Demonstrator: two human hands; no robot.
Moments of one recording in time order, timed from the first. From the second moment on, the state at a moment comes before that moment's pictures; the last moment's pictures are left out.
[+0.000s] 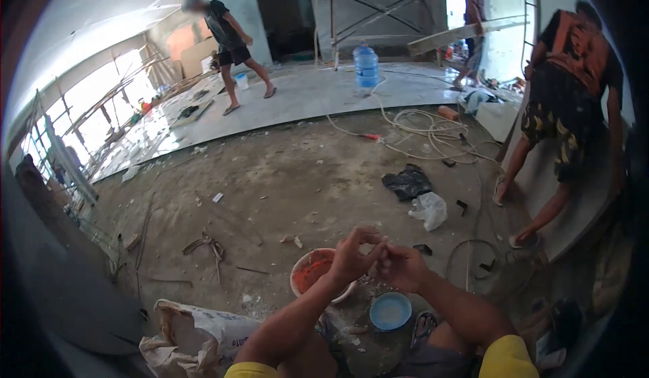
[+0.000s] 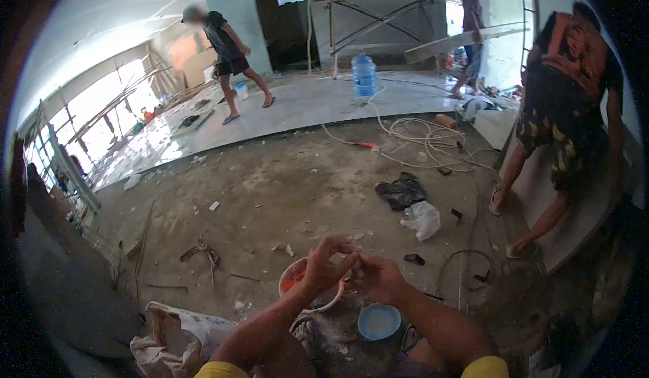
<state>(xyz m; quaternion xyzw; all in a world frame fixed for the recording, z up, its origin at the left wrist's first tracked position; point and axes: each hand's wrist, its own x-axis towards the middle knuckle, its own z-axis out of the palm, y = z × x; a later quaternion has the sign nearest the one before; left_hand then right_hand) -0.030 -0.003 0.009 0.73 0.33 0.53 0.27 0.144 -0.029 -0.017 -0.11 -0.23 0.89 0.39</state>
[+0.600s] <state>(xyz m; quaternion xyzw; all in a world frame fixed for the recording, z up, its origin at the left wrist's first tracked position) -0.037 0.000 0.015 0.89 0.24 0.36 0.16 0.138 -0.032 -0.010 -0.24 -0.17 0.86 0.43</state>
